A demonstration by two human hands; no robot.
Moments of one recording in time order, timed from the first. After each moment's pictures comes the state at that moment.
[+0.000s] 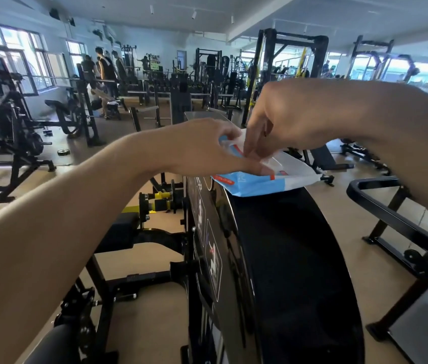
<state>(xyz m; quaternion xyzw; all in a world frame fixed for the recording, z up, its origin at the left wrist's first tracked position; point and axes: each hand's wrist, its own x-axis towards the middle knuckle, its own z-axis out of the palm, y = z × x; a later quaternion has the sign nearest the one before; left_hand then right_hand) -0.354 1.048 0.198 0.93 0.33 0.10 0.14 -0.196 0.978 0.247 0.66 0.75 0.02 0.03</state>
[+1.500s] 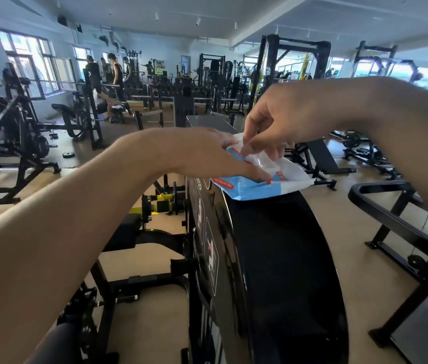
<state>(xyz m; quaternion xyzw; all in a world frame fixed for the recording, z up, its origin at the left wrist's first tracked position) -0.350 1.038 0.201 0.92 0.37 0.02 0.12 -0.190 0.969 0.256 0.64 0.76 -0.08 -0.02</state>
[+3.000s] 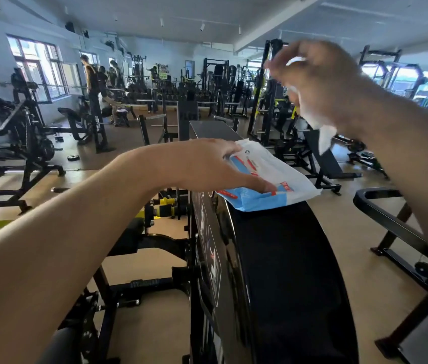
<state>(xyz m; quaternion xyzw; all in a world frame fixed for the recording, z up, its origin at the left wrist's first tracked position) -0.354 1.031 0.199 0.91 0.38 0.04 0.14 -0.172 0.975 0.254 0.60 0.65 -0.02 -0.46</state>
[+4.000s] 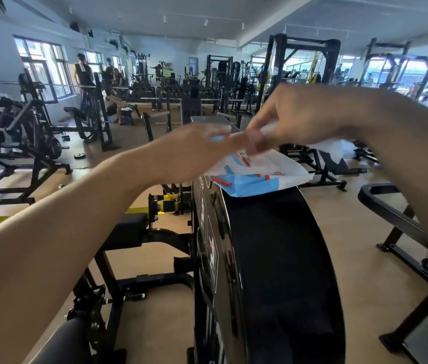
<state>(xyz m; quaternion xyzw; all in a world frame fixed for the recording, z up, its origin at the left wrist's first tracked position) -0.367 1.023 0.189 0.90 0.35 0.19 0.17 -0.177 0.965 0.247 0.67 0.74 -0.05 -0.09</state>
